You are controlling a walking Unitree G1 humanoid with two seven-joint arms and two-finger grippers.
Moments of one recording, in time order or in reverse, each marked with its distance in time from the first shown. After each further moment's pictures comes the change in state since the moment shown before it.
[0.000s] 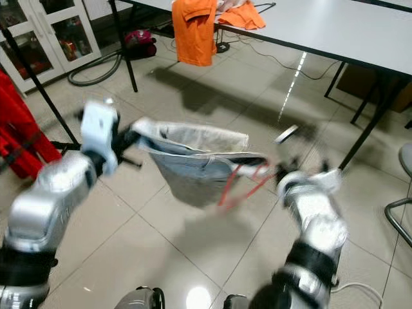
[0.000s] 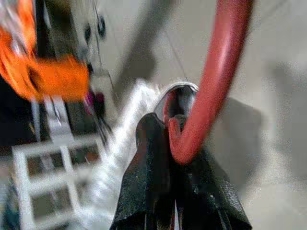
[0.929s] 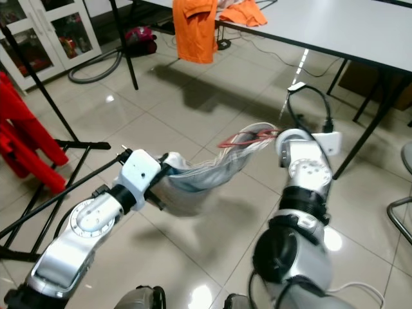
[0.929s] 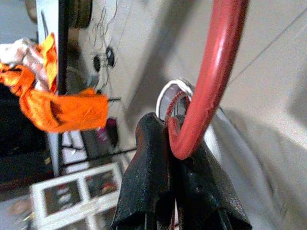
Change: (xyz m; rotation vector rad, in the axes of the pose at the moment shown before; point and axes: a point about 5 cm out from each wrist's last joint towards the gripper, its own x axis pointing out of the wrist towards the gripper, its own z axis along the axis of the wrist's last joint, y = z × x) left arm -0.013 -0.067 -0.016 0.232 -0.109 -0.171; right arm 0.030 0.063 -0.004 0.012 -0.103 -0.014
